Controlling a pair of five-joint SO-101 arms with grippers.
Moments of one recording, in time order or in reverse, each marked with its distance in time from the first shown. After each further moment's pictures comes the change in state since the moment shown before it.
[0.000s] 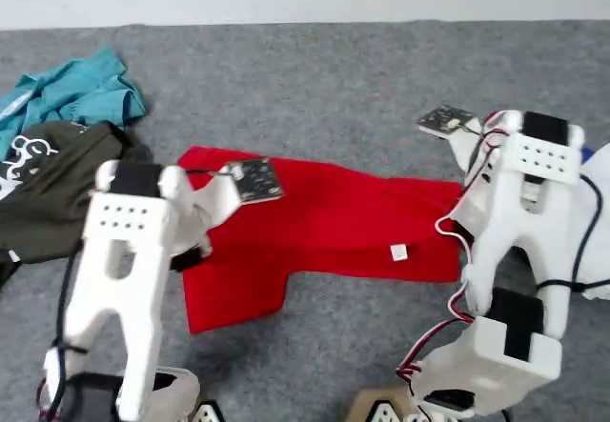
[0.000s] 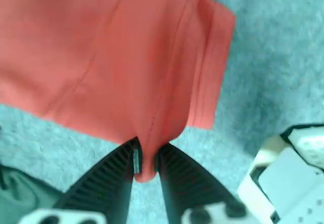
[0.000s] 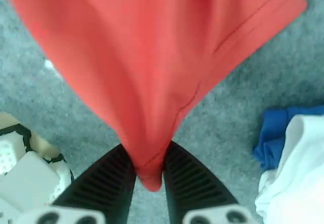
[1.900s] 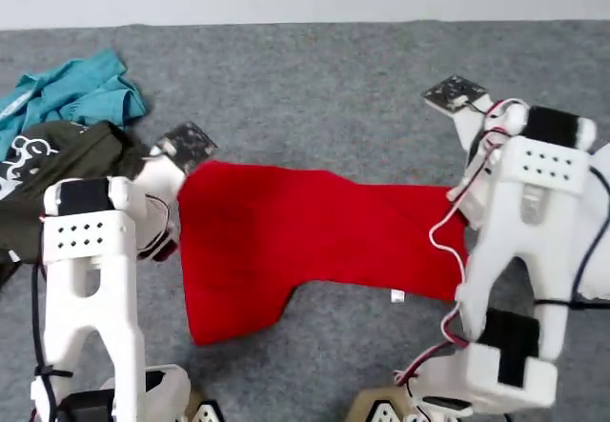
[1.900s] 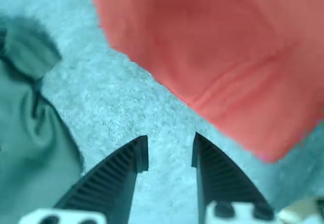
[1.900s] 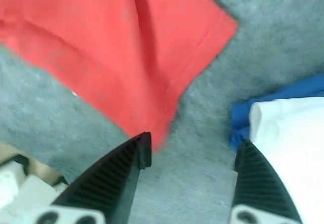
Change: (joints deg) left arm -11.6 -4.2 4.8 -13.5 15.7; right arm -4.0 -5.5 -3.7 -0.1 -11.3
